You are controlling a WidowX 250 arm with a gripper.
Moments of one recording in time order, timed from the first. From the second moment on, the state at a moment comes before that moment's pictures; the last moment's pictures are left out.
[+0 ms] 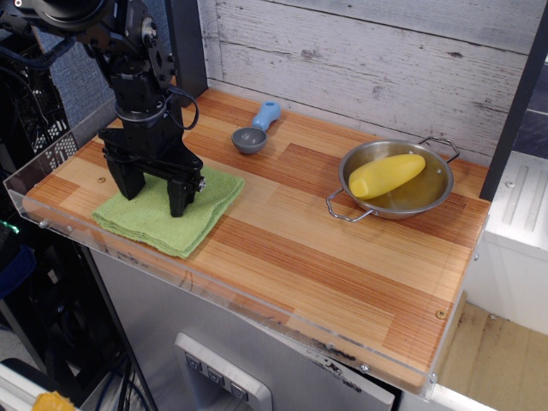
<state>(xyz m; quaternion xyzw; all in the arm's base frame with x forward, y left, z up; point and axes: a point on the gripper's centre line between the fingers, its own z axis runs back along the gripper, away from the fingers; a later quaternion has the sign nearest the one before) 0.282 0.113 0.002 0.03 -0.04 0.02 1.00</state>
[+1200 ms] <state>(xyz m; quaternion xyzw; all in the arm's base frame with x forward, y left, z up) 0.296 -0.032 0.003 0.01 -0.07 -0.01 1.00</state>
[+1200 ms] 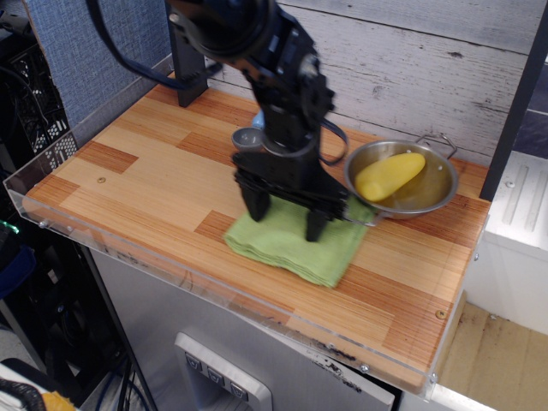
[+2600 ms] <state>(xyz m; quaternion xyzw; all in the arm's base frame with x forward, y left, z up) 0.275 -0.046 0.064 0.04 -0.08 0.00 1.00</state>
